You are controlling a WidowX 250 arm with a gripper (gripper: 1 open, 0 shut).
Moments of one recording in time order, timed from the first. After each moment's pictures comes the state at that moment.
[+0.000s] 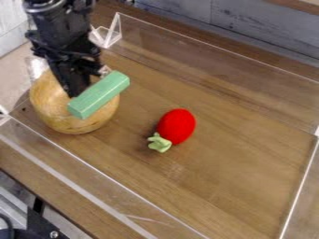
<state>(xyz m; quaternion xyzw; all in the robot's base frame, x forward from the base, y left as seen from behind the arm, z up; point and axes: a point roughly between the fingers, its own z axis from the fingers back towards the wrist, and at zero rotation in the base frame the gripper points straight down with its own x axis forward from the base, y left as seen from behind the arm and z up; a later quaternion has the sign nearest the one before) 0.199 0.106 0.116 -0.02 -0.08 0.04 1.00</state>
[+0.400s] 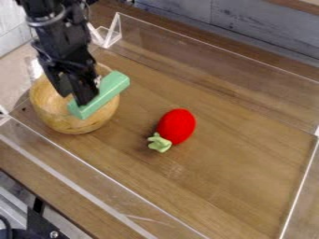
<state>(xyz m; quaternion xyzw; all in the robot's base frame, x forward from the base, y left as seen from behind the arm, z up) 0.210 0.107 0.095 -0.03 -0.07 -0.02 1.00</state>
